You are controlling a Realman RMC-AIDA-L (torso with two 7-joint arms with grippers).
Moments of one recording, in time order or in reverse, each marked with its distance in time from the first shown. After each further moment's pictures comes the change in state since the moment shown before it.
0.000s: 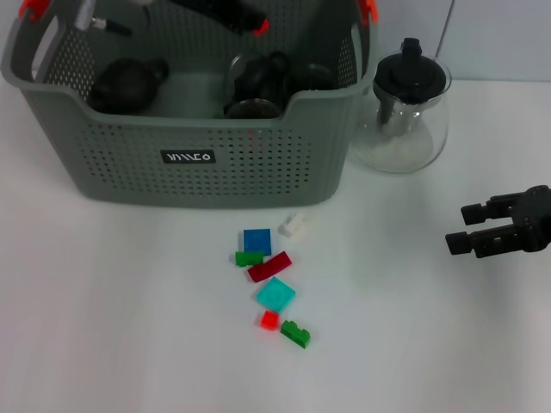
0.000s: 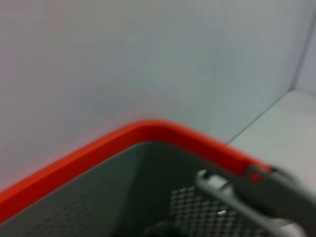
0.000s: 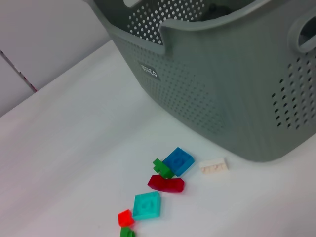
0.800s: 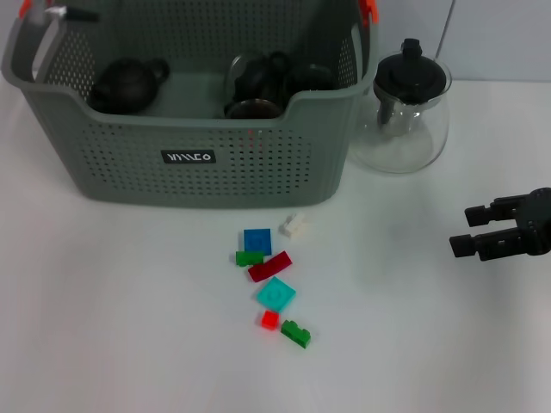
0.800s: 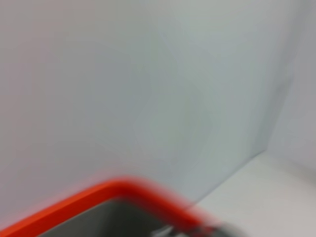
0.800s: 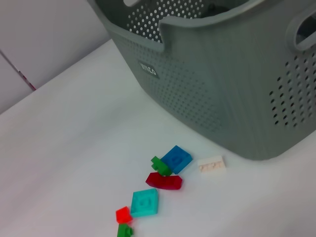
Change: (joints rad) left arm 0.166 -0.041 -0.103 0.309 -0.259 0.221 0.043; right arm -0.011 -0.001 0.006 0.000 0.000 0.000 -0.022
